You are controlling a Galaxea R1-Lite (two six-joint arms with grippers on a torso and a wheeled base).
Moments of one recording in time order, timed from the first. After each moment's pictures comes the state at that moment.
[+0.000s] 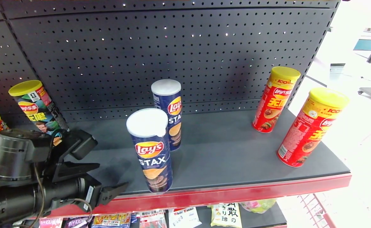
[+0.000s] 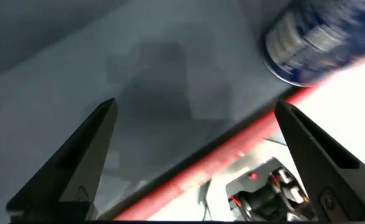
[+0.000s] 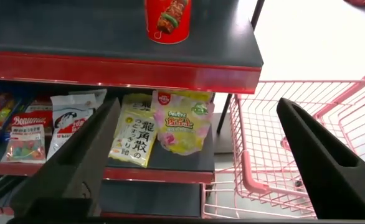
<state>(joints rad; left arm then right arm) -0.37 1.40 -0.47 -0.28 -0.11 0.08 0.27 0.13 -0.13 0.10 -0.18 -0.07</state>
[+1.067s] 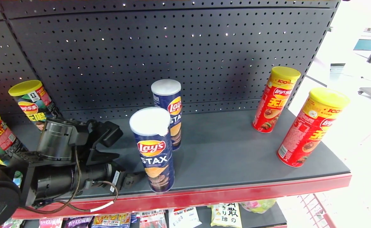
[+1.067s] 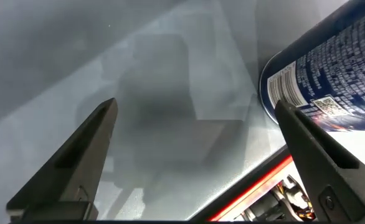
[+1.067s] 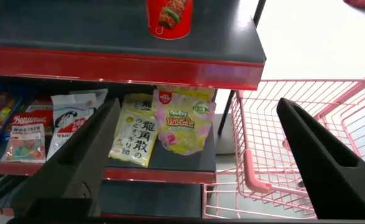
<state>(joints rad) -0.43 1.57 -0.58 -0.34 -0.09 0.08 0.27 0.09 -0.09 0.10 -0.18 -0.07</state>
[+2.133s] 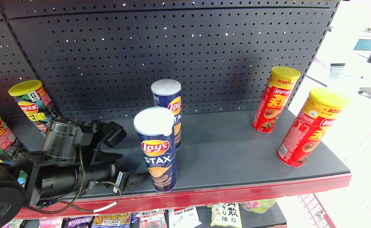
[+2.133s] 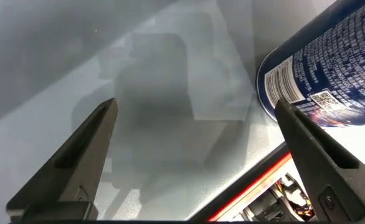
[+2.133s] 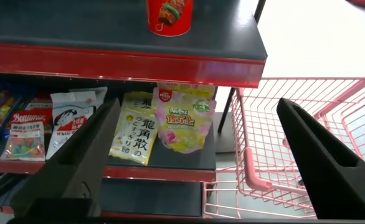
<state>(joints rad) -0.45 1.58 -0.59 -0.34 -0.09 0.08 0.27 0.09 -0.09 0.10 -0.18 -0.07</state>
